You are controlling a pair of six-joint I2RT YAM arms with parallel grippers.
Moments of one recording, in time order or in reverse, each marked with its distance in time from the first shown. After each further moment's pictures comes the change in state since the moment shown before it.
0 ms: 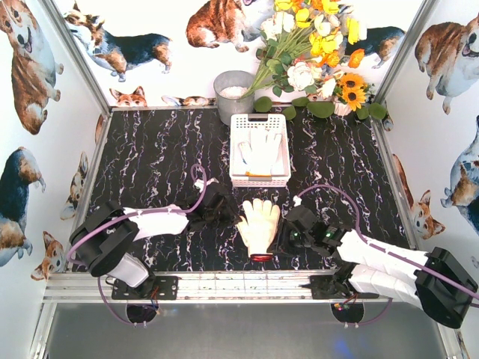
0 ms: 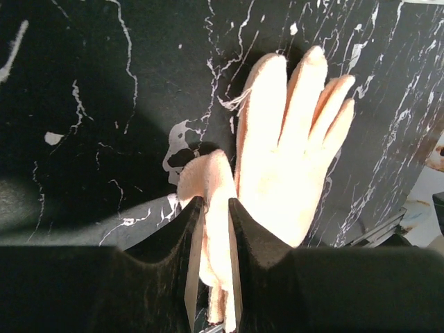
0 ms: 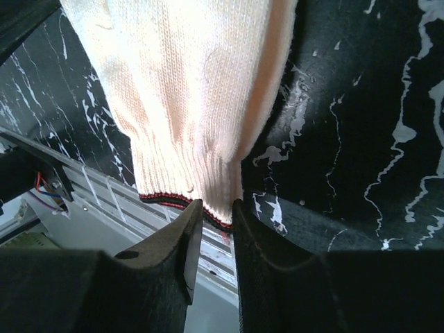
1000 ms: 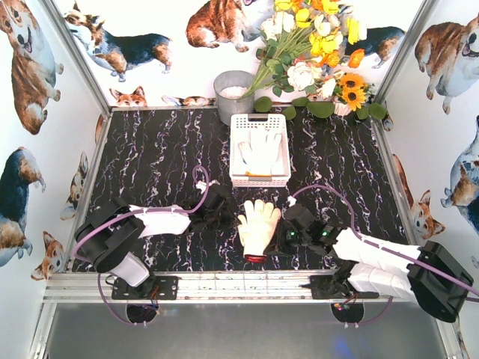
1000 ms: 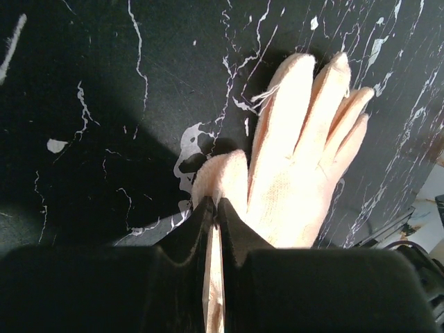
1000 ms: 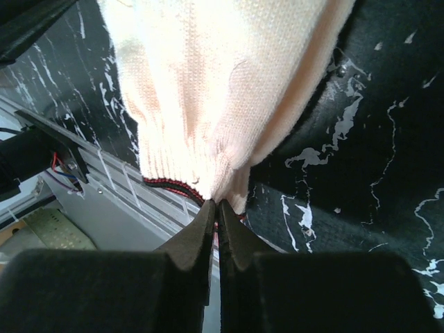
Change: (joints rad) left arm 0.000 0.043 -0.013 0.047 0.020 0.006; right arm 0.000 0.058 0.000 0.092 -0.090 0.013
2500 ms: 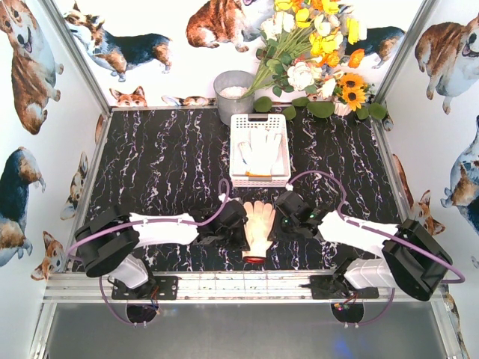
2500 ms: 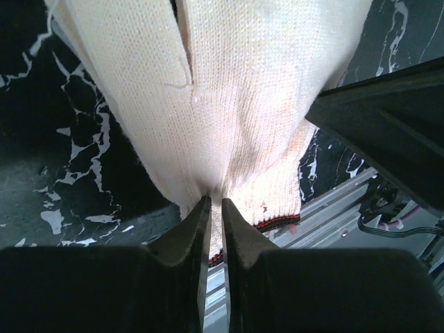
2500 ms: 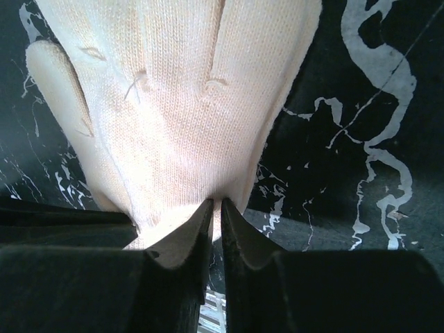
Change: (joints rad) left arm -0.235 -0.025 0.083 -0.232 0.058 0.099; right arm -0.079 0.232 0.169 -0.095 0.183 -0.153
